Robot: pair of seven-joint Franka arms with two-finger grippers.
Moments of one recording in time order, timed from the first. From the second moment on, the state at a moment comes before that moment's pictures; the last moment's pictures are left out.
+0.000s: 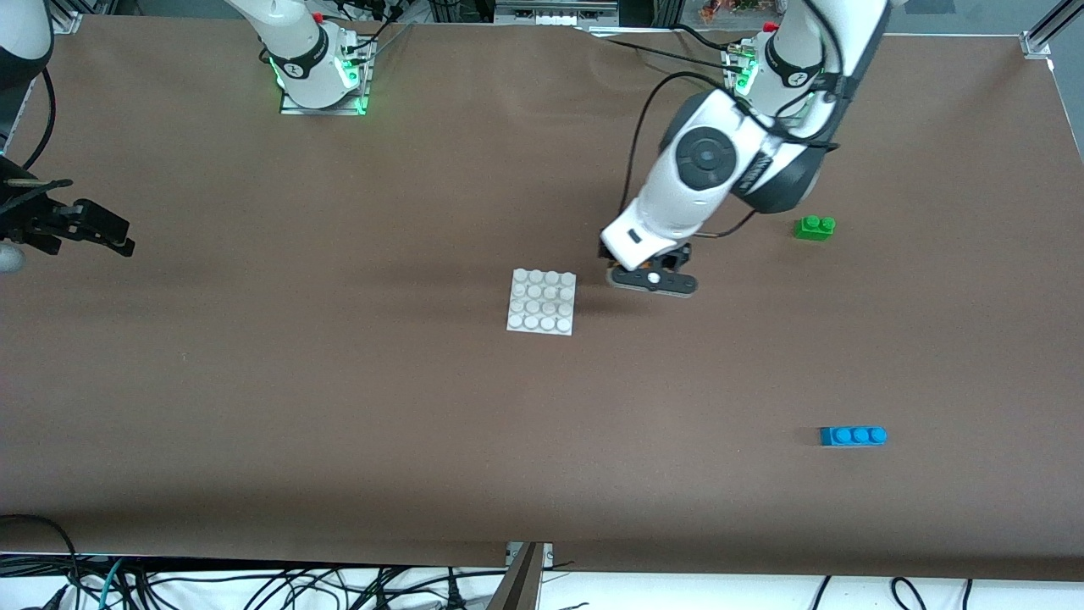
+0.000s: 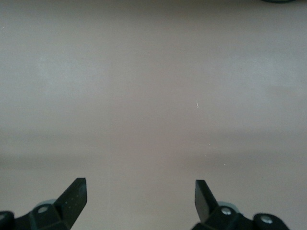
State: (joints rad) left arm -0.47 0.38 -0.16 -1.79 -0.09 2.16 -0.49; right arm 0.07 0.09 -0.13 -1.59 -0.01 1.72 -0.05
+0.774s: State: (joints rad) left arm -0.66 0.69 -0.10 -1.47 -0.09 2.16 -0.74; right arm 0.07 0.09 -0.13 -1.59 -0.01 1.72 -0.05
